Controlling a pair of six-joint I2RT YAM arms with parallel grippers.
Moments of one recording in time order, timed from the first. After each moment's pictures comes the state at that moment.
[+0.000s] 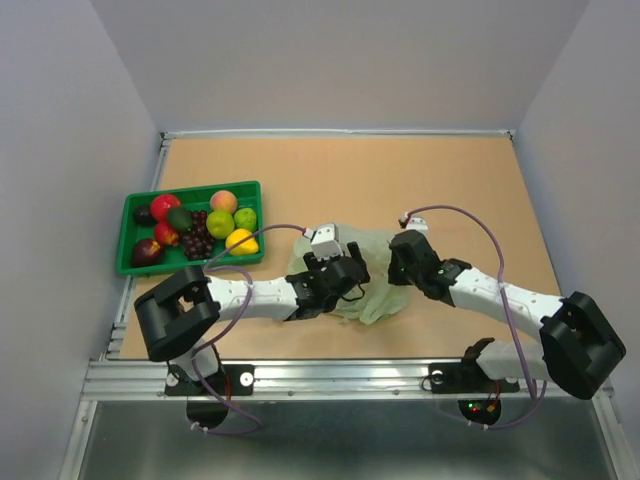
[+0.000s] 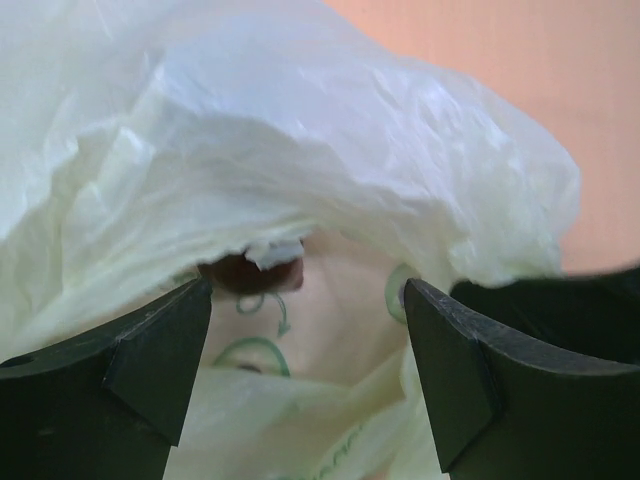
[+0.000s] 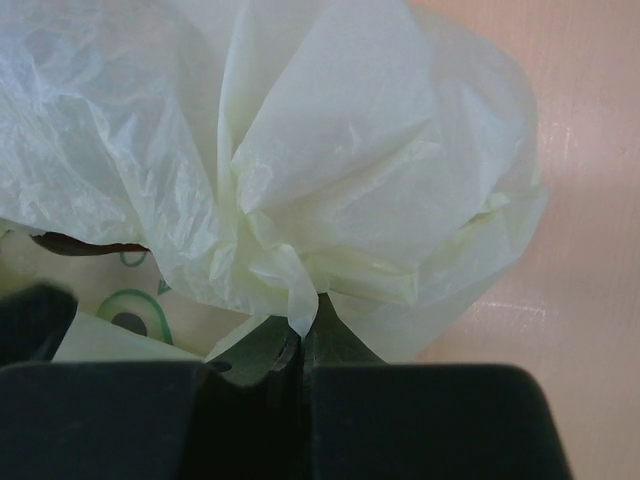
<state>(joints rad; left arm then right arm) -1.14 1.55 0.79 0.10 -0.69 -1.03 0.69 1.25 0.63 -0.21 0.30 0.58</state>
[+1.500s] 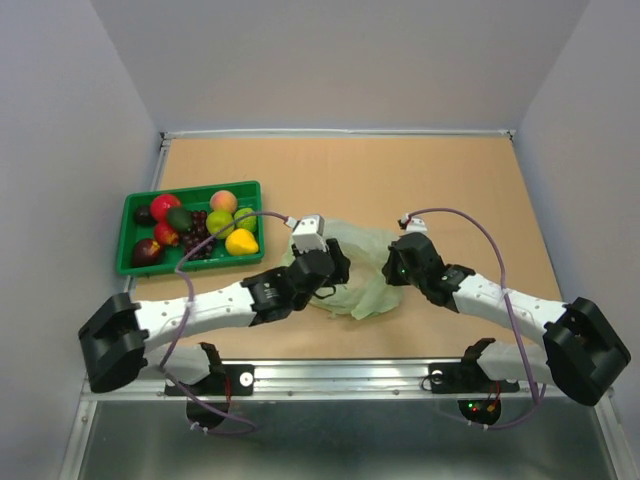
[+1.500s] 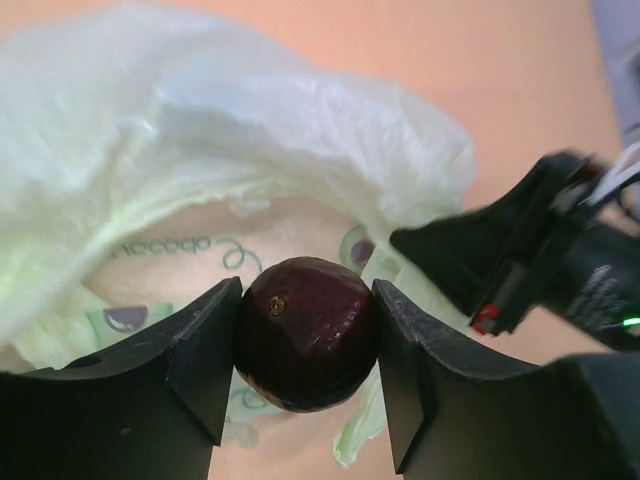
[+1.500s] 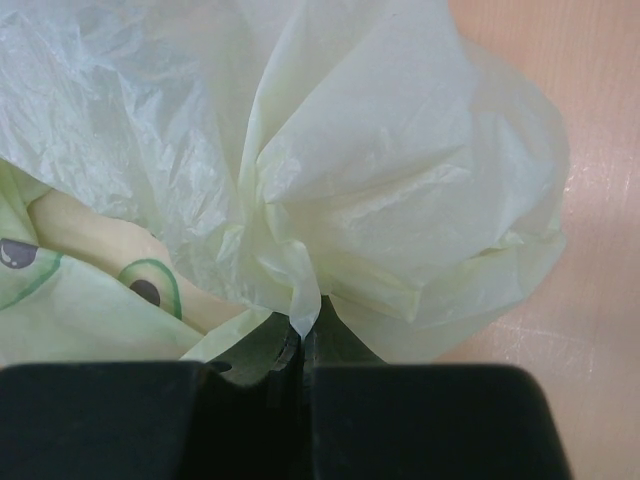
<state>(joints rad) -1.12 1.27 0.74 -0.03 -0.57 -0.85 0.68 1.20 0.56 -0.07 0.22 0.57</state>
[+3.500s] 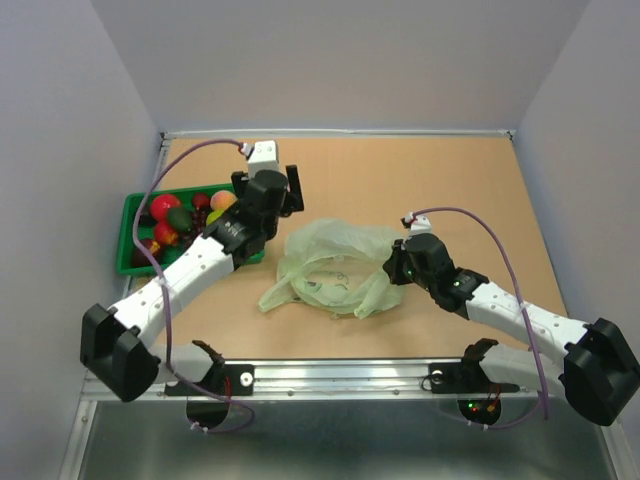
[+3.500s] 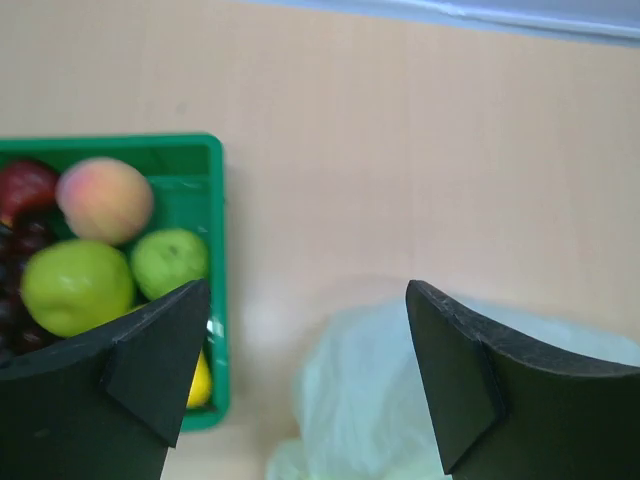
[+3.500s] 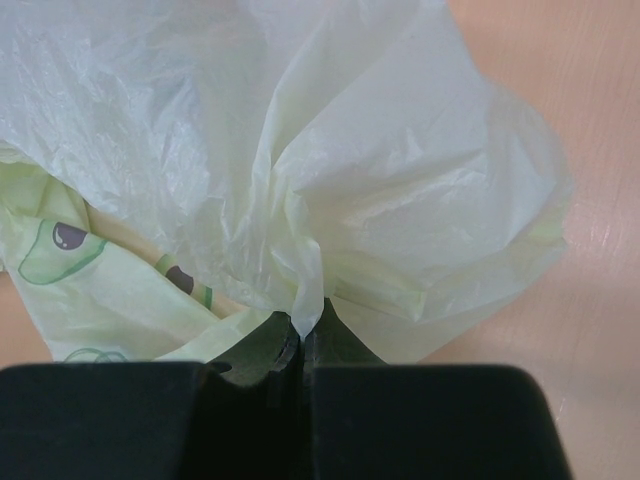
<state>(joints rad) -0.61 1.30 1.13 -0.29 -0.58 -0.37 0.67 1.07 0.54 -0.07 0.17 0.48</state>
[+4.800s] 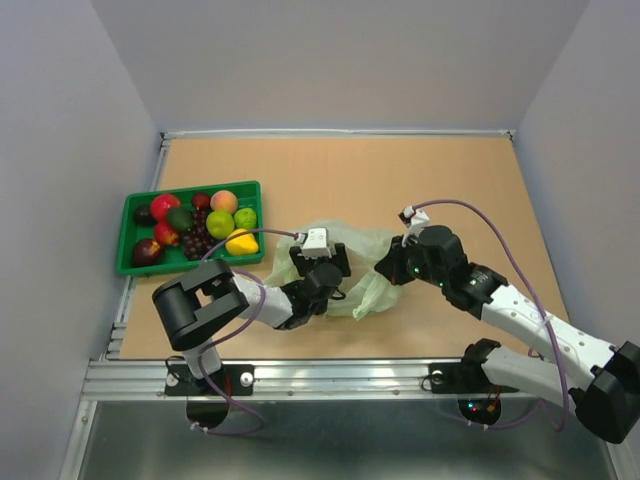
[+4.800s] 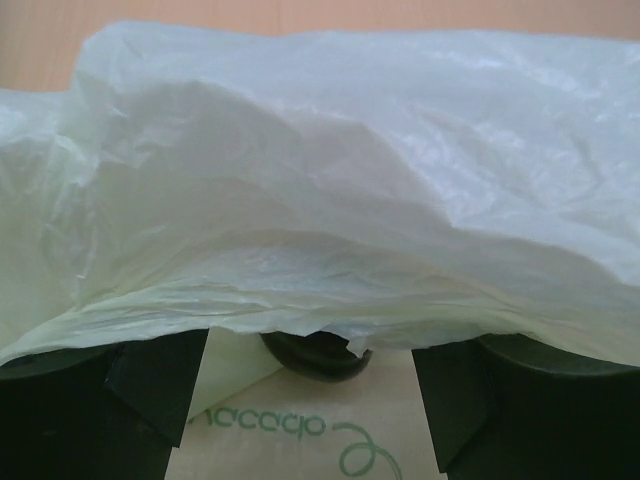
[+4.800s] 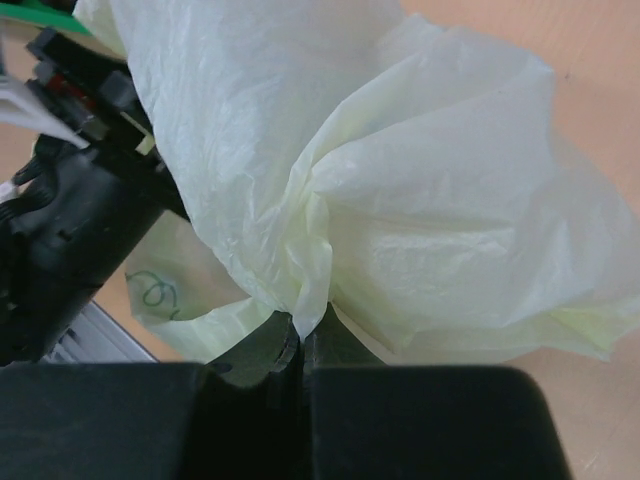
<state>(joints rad) -1.08 1.66 0.56 0.74 -0.90 -0.56 0.67 0.95 0.65 -0.22 -0.10 0.44</state>
